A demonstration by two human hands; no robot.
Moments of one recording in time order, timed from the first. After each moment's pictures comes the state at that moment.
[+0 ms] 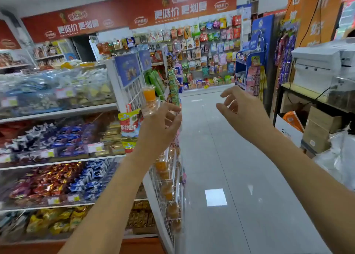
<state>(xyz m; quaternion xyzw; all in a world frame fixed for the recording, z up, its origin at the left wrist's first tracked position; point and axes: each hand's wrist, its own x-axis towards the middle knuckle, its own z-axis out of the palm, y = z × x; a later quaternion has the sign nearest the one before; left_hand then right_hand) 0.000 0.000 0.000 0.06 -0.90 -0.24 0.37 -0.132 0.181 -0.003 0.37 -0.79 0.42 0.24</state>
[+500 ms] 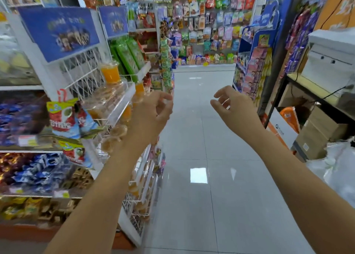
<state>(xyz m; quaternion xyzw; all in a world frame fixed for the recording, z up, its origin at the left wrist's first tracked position) -0.212 -0.012 -0.049 0.13 -0.87 -0.32 0.35 -0.347 0.163 -0.051 0.37 -0.83 0.39 0.14</state>
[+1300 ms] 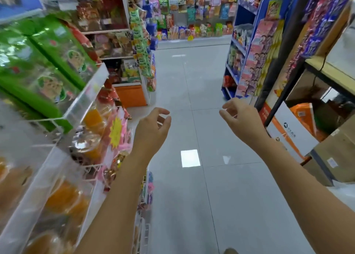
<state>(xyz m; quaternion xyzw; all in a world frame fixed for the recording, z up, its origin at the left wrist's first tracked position) -0.587 -0.229 -0.159 0.18 -0.87 -0.38 0.23 -0.716 -0.018 -0.150 0.26 -0.89 0.37 0.05</state>
